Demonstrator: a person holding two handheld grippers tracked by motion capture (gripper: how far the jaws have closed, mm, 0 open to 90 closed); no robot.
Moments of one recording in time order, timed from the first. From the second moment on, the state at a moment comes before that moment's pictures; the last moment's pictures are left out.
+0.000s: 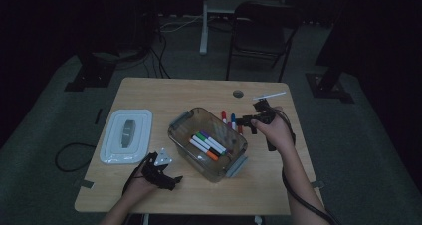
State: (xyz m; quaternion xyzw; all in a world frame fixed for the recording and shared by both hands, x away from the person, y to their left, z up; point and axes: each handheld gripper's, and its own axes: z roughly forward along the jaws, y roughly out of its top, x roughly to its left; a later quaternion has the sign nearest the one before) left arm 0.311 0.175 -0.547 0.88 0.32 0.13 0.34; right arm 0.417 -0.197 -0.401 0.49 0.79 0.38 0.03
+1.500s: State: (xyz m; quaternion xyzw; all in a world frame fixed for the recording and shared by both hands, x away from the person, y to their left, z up) left arm 0.311 0.175 -0.547 0.88 0.32 0.13 0.34; right arm 0.415 -0.217 -0.389 0.52 0.74 0.42 -0.01
